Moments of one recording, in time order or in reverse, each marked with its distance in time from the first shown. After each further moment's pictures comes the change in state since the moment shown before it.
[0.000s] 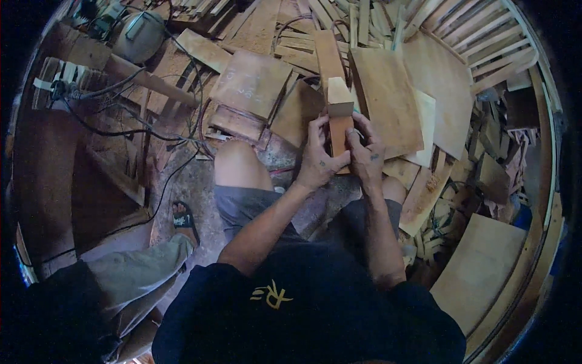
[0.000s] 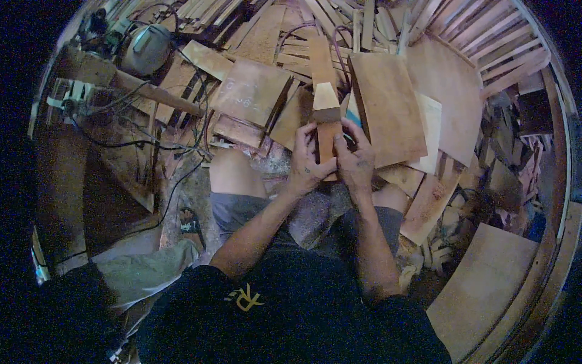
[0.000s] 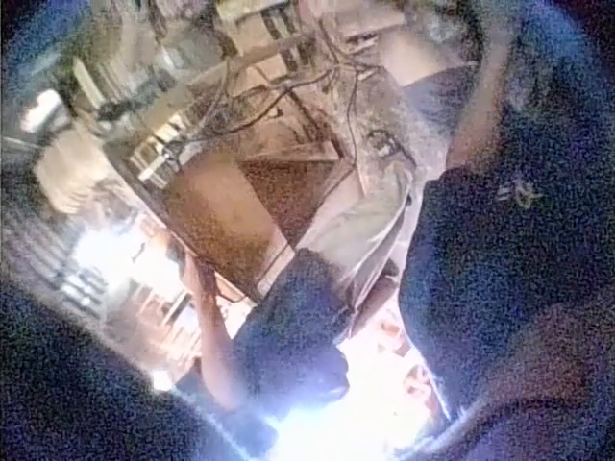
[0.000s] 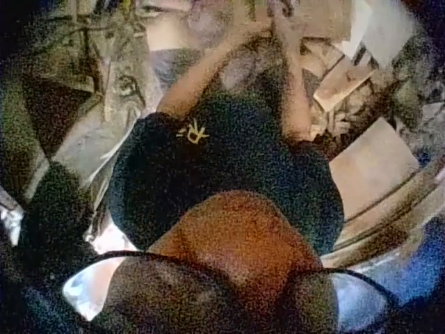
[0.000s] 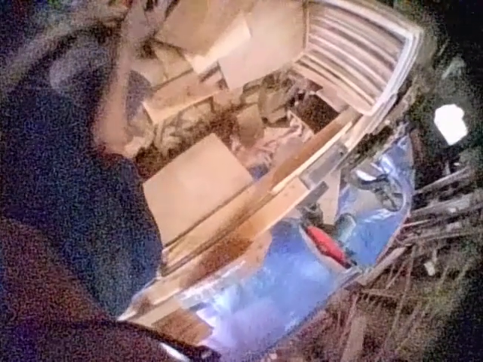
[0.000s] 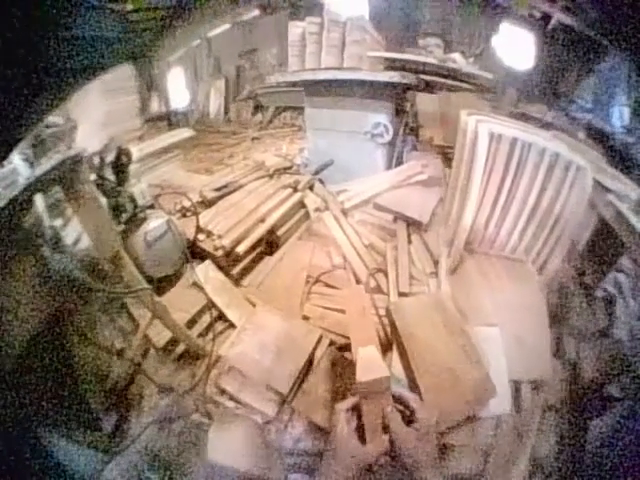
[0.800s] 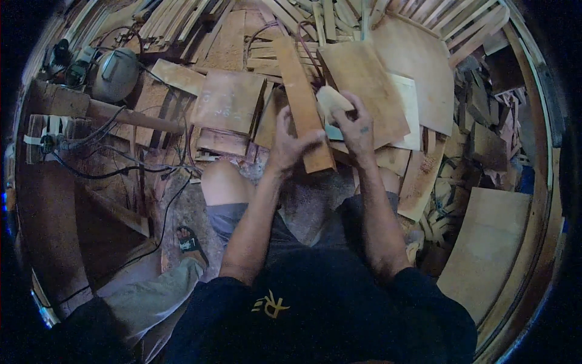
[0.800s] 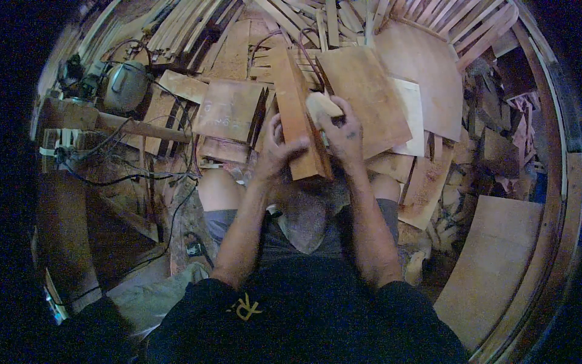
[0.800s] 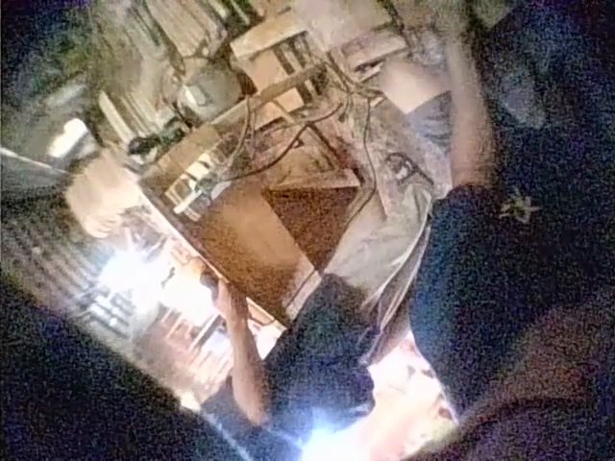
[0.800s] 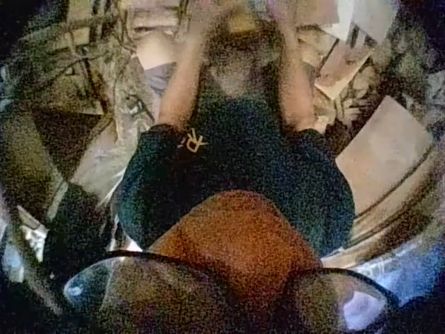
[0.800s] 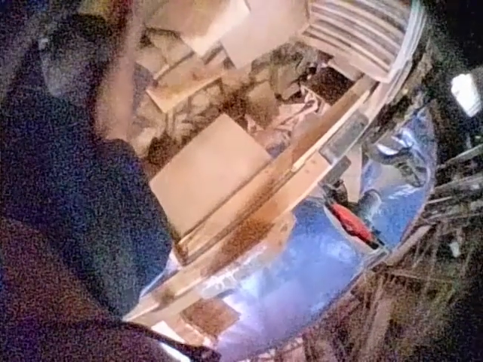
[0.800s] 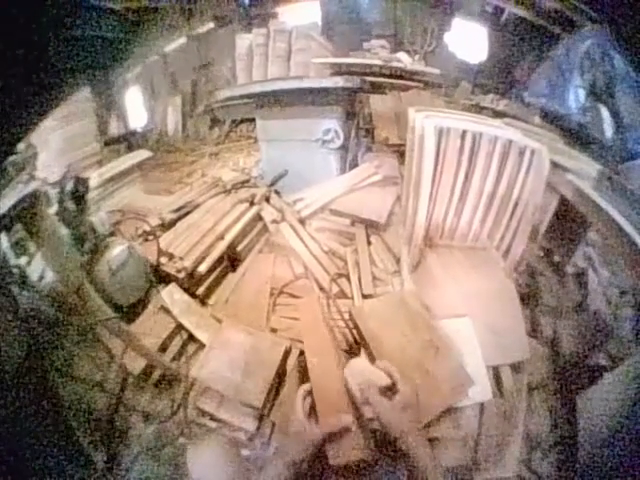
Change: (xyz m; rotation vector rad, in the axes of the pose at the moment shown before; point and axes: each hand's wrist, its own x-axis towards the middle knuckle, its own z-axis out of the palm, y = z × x) left_hand 0.048 0.028 -0.024 -0.038 -0.101 -0.276; right_hand 0.044 0.001 -0.017 0.000 0.137 -0.091
